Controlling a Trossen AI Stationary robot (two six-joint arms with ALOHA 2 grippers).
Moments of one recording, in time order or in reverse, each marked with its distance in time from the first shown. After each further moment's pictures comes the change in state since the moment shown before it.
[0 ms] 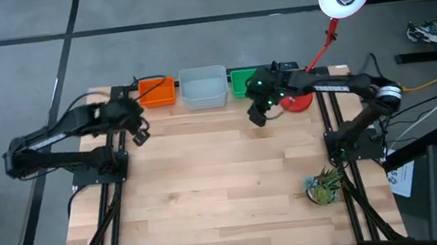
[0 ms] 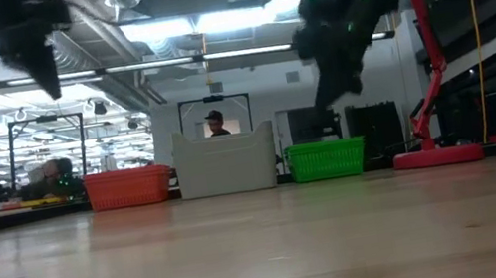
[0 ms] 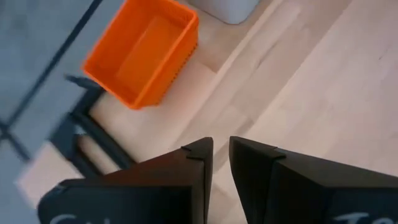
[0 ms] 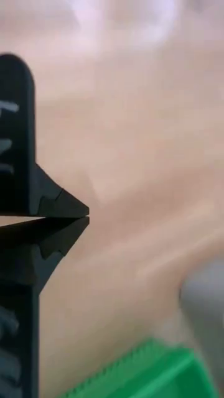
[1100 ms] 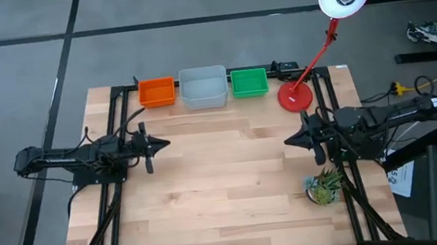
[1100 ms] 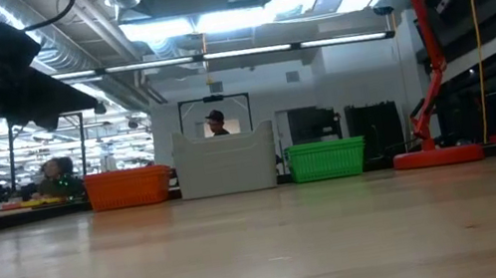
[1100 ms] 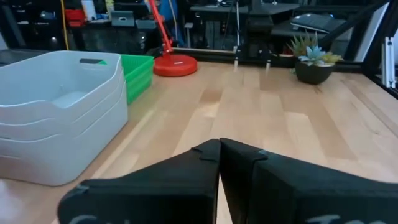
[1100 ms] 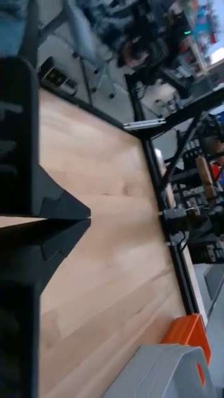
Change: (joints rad) left arm -0.319 -0.678 -0.959 1.230 0.165 0.164; right arm 0.661 -1.131 -0.681 0.339 0.319 0.287
